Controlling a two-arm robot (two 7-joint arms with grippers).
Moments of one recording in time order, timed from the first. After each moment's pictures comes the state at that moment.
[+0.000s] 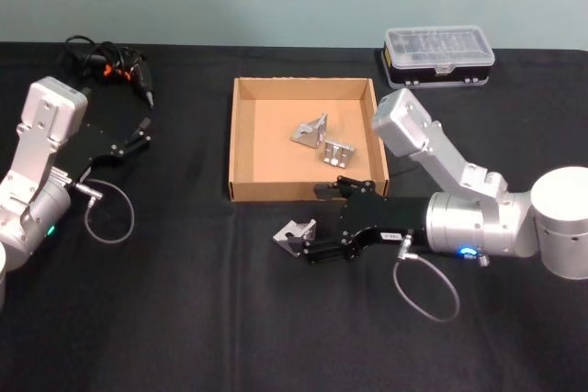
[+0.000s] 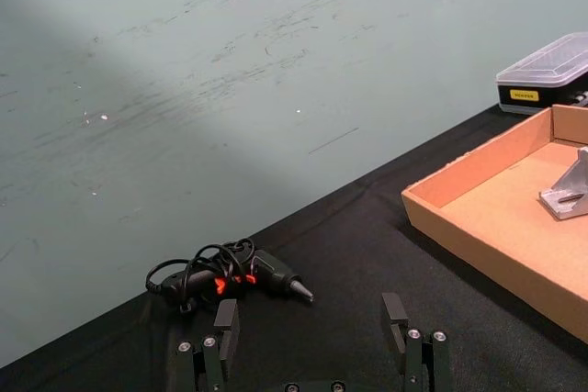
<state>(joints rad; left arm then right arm) -0.20 0.60 0.45 -1.41 -0.25 -0.12 0.03 0.41 0.60 -0.68 -1.58 0.39 0.31 0.65</state>
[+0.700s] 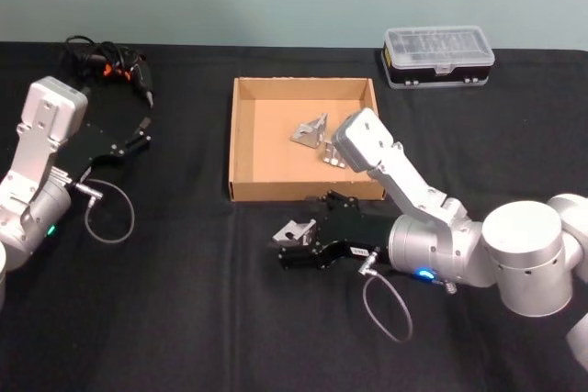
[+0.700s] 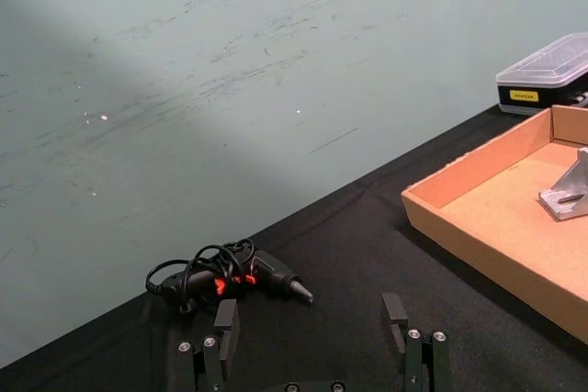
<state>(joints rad) -0.20 0.60 0.45 -1.41 -0.25 -0.12 0.03 0.31 0.49 -0.66 -1.63 0.31 0.45 0.42</state>
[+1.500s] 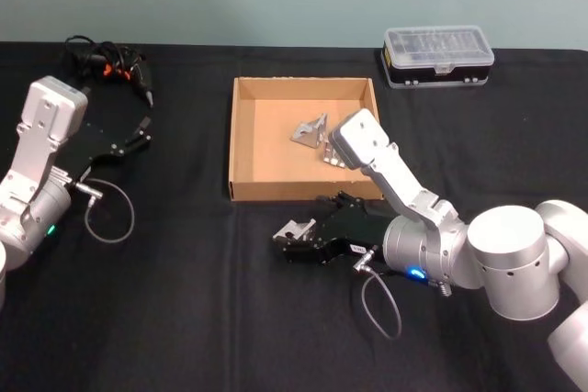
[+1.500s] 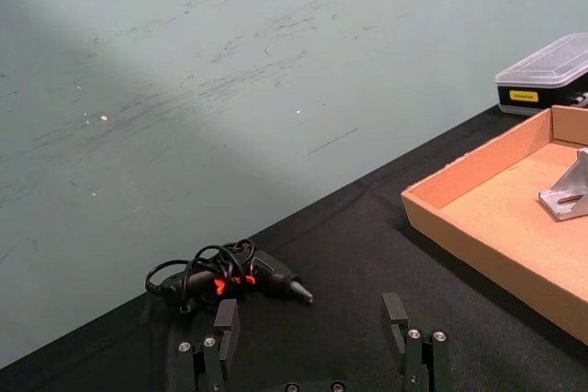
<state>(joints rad) -0.20 0.60 0.45 -1.41 -0.25 -0.12 0.03 0.28 0.42 -0.61 -1.60 0.25 0.52 0.36</state>
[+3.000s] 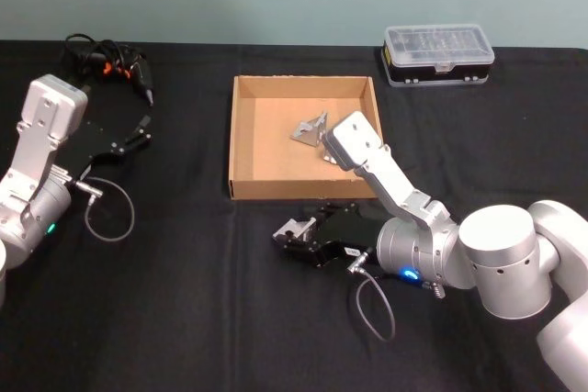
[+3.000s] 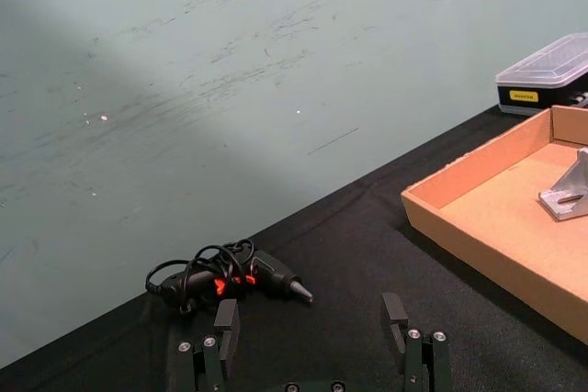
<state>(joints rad) -0.20 0.60 0.45 -1.41 -0.25 -0.12 0.03 0.27 0.38 -0.58 -1.58 0.22 0.55 0.39</state>
